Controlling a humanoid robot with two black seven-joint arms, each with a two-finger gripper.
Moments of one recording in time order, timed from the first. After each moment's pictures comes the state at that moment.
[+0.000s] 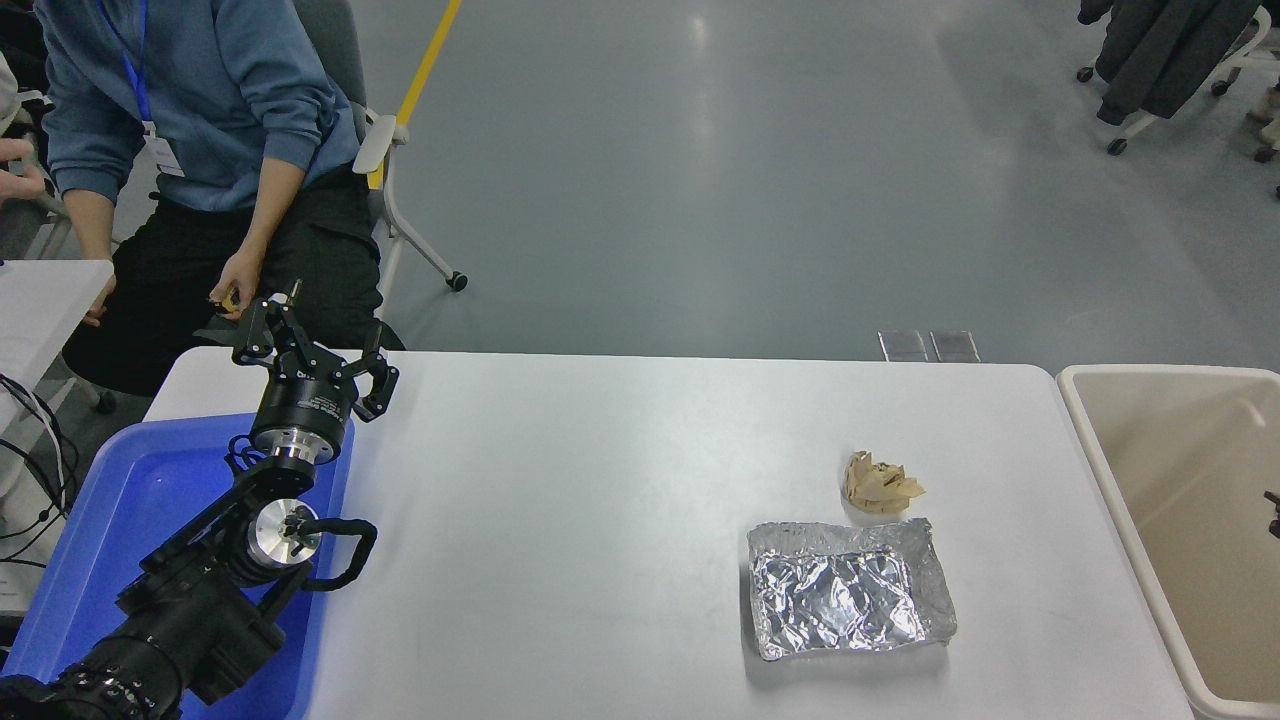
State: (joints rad) left arm -0.52 0.22 -1.05 -0.60 0.22 -0.33 -0.58; right arm 0.81 -0.64 0.36 0.13 0.15 0.14 -0.13
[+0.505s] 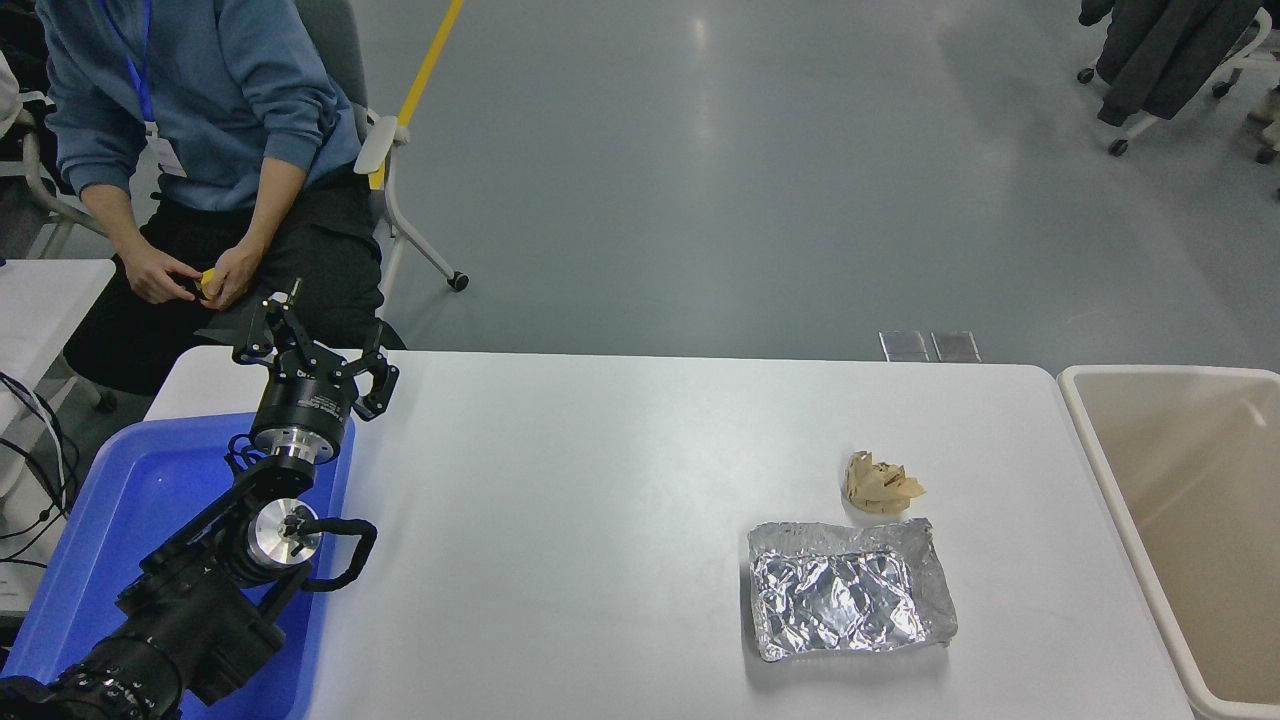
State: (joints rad) left arm -0.52 0.22 -1.05 -0.60 0.22 -0.33 -0.58; right arm 1.05 -0.74 0.35 0.17 0.12 0.37 -0.13
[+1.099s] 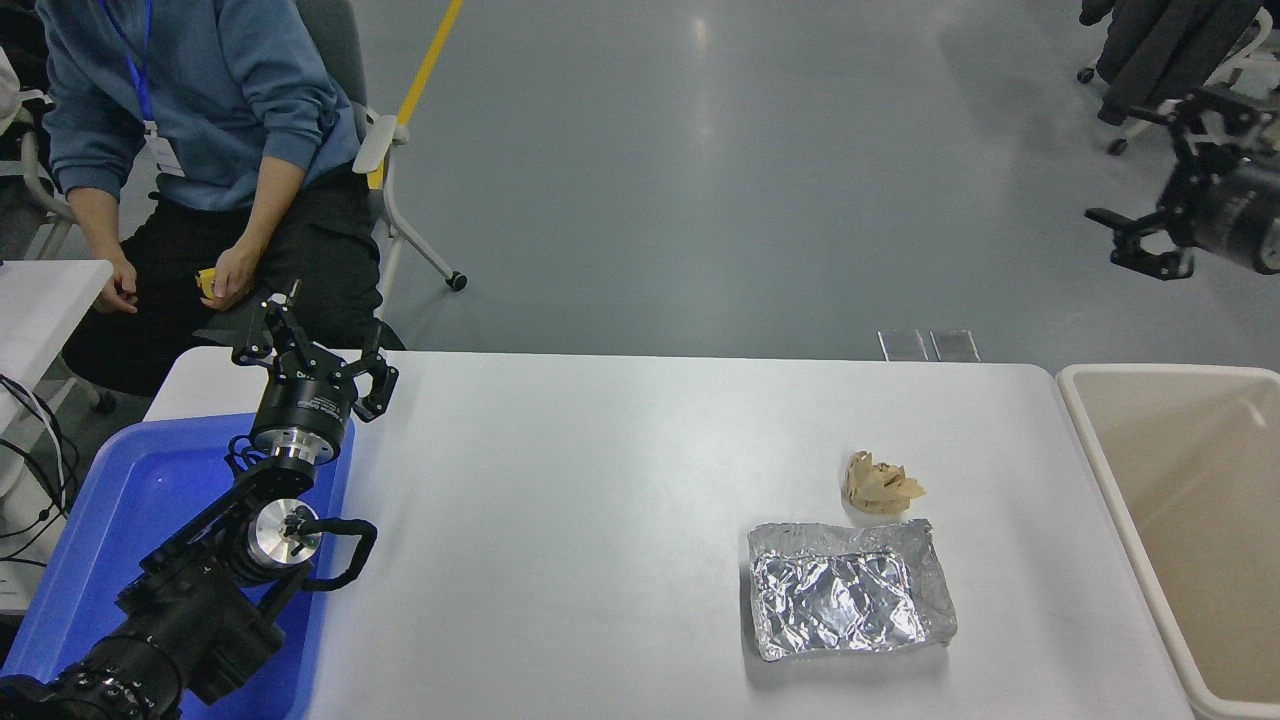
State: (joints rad) left arm -0.52 0.22 -1.05 -0.60 0.22 -0.33 -0.58; right arm 1.14 -0.67 0.37 0.60 0.07 0.42 -0.11
